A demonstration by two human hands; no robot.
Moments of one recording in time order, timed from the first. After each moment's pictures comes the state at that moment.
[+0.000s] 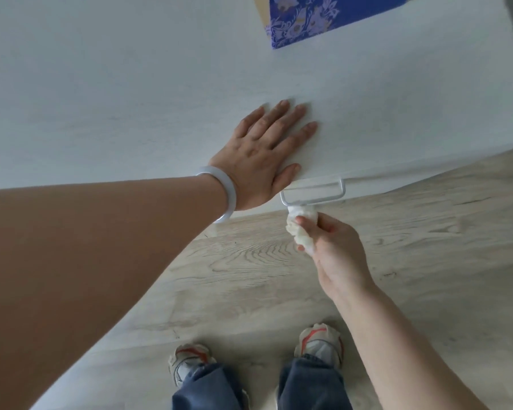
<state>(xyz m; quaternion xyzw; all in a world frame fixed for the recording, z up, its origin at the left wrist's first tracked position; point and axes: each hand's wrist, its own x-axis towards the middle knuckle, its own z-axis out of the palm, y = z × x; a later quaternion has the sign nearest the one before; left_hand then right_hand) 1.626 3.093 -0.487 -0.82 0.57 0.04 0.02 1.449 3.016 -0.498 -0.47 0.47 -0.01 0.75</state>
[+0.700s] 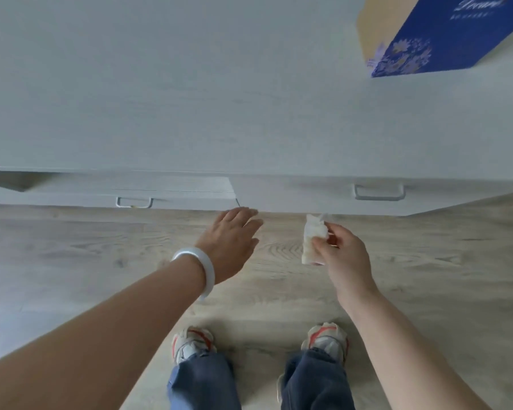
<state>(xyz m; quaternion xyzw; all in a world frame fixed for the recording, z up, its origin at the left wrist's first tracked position) 1.532 3.319 -0.463 -0.89 0.39 0.24 -0.05 1.434 3.129 -0.452 -0.70 0.42 0.07 0.58</state>
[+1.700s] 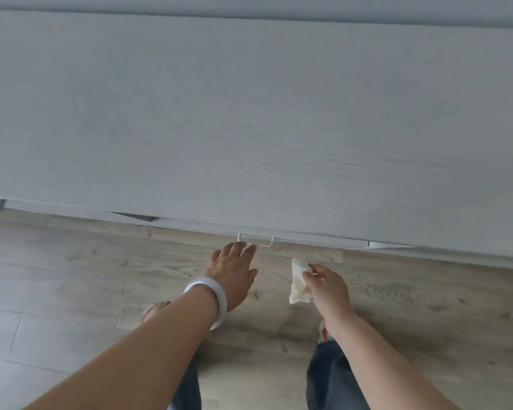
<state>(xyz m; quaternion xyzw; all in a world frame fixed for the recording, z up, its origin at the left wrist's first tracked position) 1.678 3.608 -0.477 -0.91 0.21 0.36 -0.02 1.606 3.428 -0.491 -0.70 0.42 0.24 0.53</state>
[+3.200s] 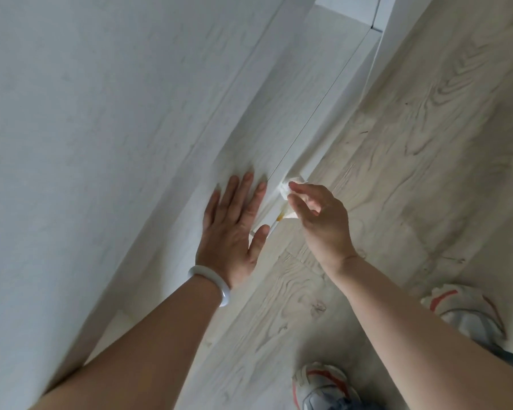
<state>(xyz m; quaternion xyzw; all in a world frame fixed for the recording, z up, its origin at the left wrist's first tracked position) 1.817 3.650 -0.694 -0.71 0.68 0.14 0.06 1.665 3.578 -0.714 -0.45 0.56 -0.30 0.63</state>
